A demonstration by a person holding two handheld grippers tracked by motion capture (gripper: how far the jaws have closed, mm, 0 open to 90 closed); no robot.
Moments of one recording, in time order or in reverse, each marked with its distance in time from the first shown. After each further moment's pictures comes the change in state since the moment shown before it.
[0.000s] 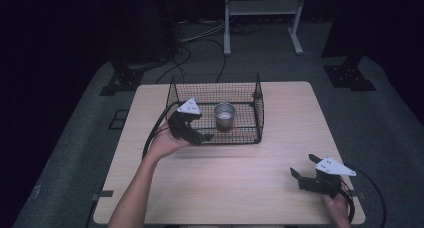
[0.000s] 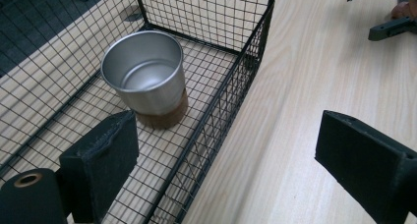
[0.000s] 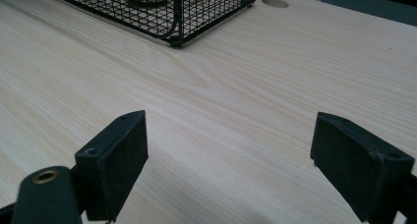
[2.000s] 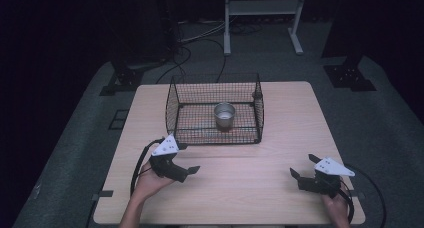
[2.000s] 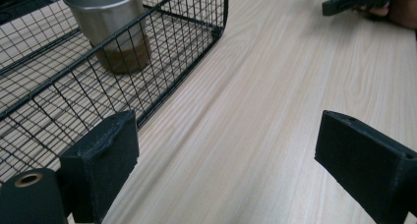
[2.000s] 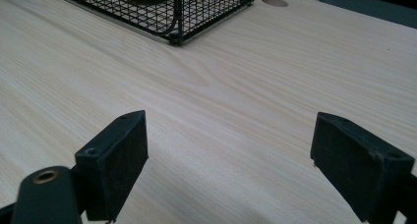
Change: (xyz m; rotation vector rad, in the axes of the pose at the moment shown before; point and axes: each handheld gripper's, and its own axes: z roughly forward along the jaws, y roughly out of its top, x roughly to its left) left arm -0.059 -0.094 -0.026 -0.141 0.017 -0.055; right arm 0.002 0.000 0.000 0.010 -0.009 -0.010
